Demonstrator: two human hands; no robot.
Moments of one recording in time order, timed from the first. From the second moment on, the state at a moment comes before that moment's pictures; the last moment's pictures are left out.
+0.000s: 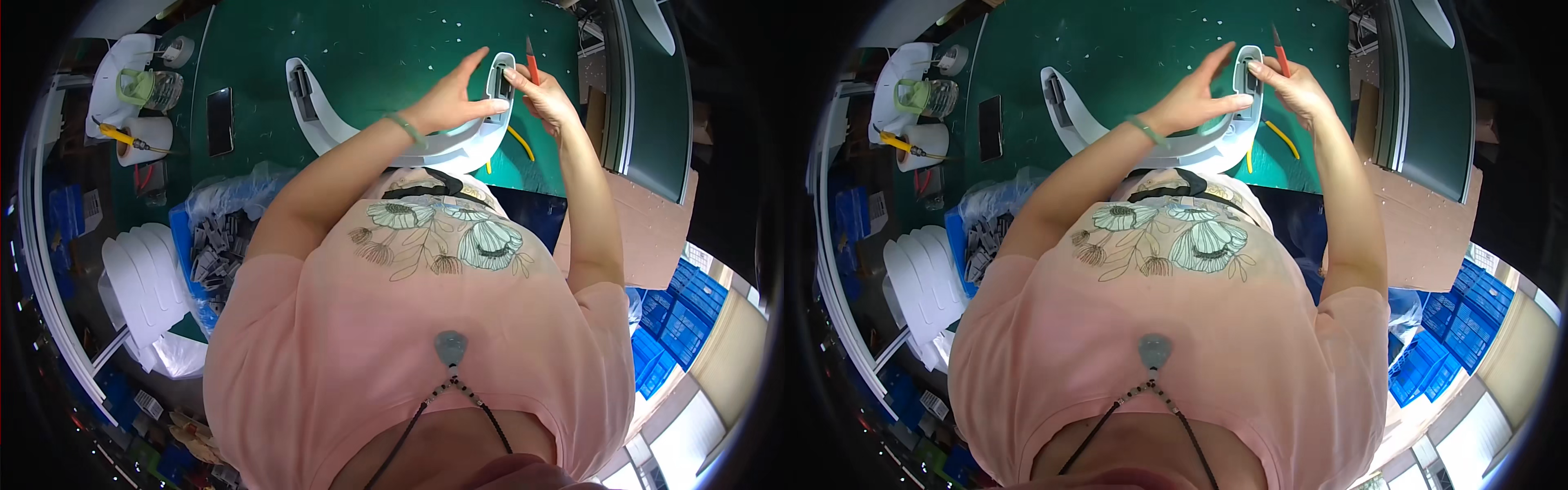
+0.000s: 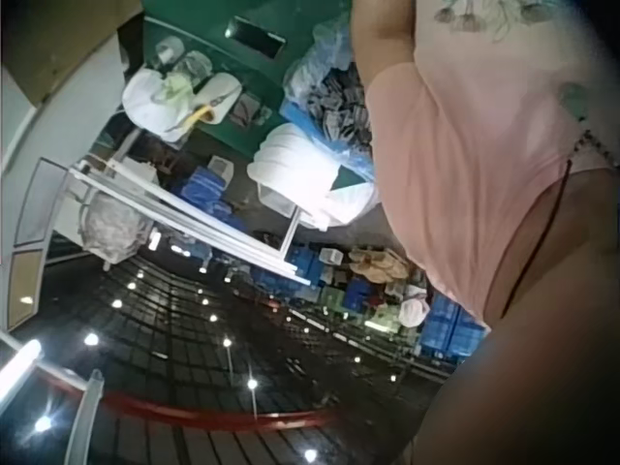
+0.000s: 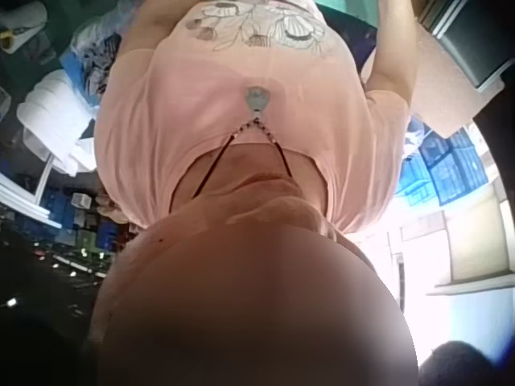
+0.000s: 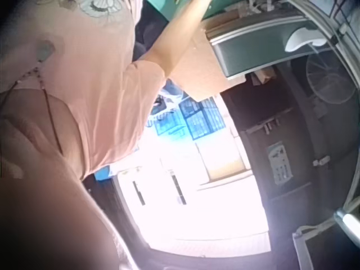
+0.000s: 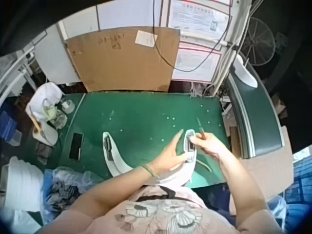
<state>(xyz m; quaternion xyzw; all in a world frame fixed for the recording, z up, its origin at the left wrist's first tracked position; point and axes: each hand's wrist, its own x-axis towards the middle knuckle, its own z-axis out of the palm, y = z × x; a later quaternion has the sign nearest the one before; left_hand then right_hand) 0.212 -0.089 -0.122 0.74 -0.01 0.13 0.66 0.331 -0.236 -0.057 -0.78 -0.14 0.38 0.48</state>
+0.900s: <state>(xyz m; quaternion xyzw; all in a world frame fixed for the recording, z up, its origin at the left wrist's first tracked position) 0.026 0.007 -0.095 0.57 0.16 -0.36 0.72 0.287 -0.246 -0.097 -0.69 0.00 0.24 0.69</state>
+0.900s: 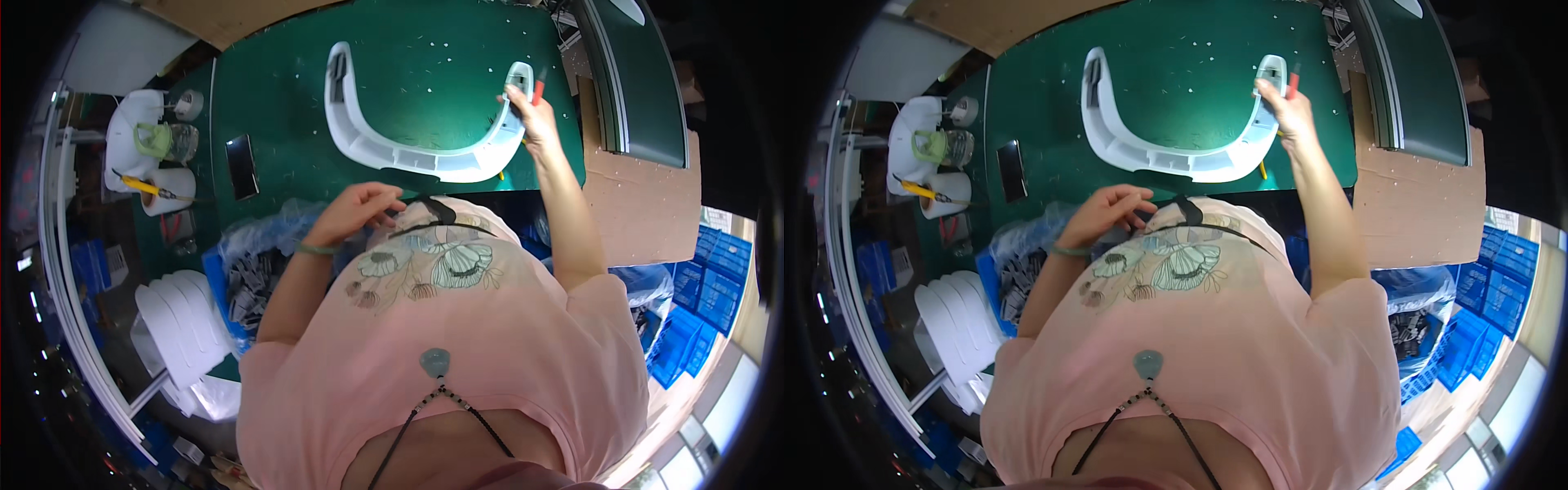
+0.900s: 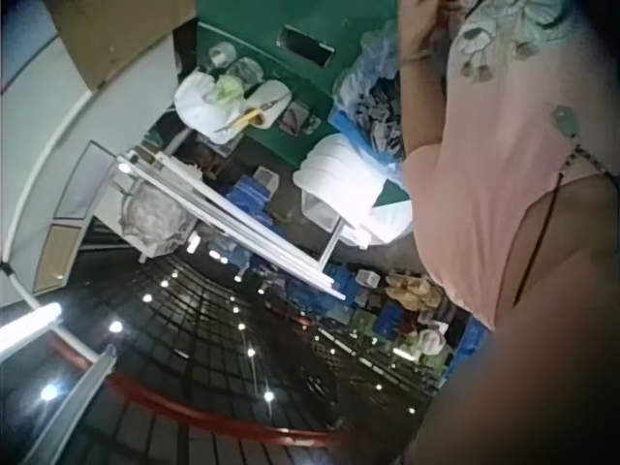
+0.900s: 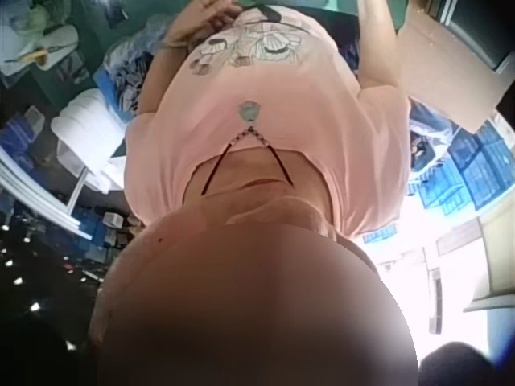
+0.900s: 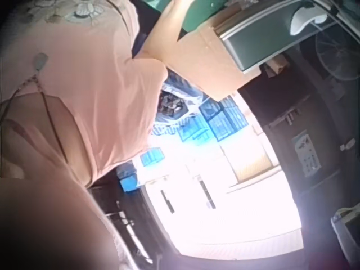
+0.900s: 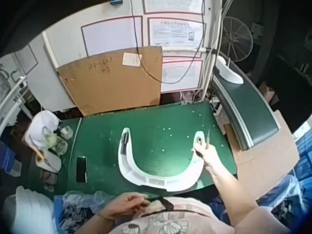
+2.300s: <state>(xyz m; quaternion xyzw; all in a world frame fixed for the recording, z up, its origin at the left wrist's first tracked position) -0.072 -0.194 -0.035 0.97 0.19 0.16 0.00 0.276 -0.194 -0.088 -0.54 -0.18 0.53 0.63</state>
